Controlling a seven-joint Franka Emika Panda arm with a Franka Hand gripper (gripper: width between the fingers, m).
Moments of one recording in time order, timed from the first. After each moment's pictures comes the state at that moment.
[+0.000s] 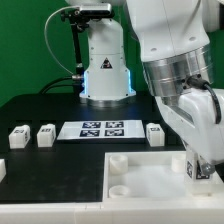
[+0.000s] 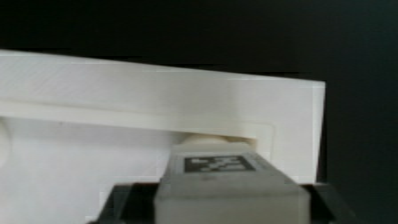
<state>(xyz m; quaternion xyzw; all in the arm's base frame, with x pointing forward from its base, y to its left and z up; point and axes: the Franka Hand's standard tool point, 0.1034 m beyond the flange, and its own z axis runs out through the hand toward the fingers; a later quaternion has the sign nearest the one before) 0.636 0.120 0.066 -0.77 0.63 0.05 0.11</state>
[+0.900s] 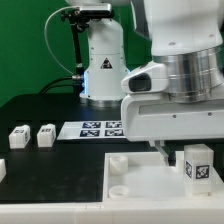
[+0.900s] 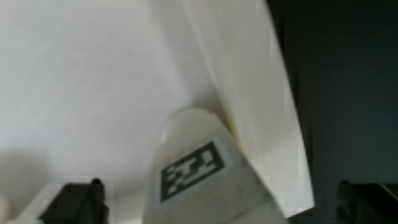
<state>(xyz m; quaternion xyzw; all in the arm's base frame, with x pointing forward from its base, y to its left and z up) 0.637 0.118 0.070 -1.00 0.04 -0.02 0.06</state>
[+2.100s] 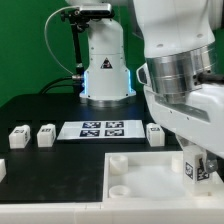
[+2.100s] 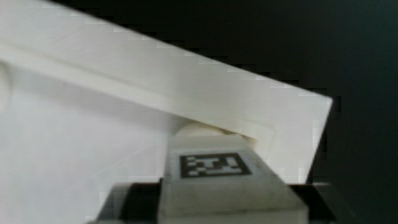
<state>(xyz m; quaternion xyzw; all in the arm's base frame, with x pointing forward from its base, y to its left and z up) 0.638 0.118 0.069 -0.77 0.63 0.05 0.10</state>
